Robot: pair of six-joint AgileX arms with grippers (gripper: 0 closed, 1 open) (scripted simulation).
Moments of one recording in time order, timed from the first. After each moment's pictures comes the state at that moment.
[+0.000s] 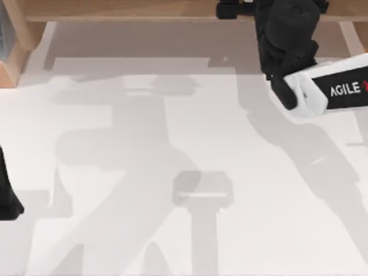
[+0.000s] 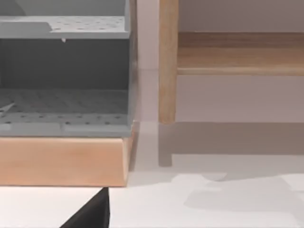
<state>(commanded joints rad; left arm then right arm) 0.00 0.00 0.00 0.00 0.00 0.00 0.42 2.25 1.39 0.99 0.45 -0.04</state>
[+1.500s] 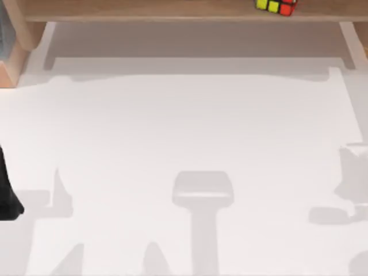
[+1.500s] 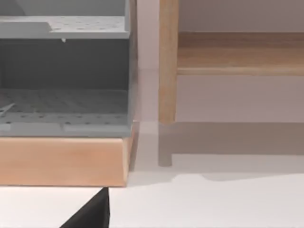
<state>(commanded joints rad) 0.00 0.00 0.00 0.00 0.00 0.00 -0.46 1.92 0.35 1.53 -0.68 -1.21</state>
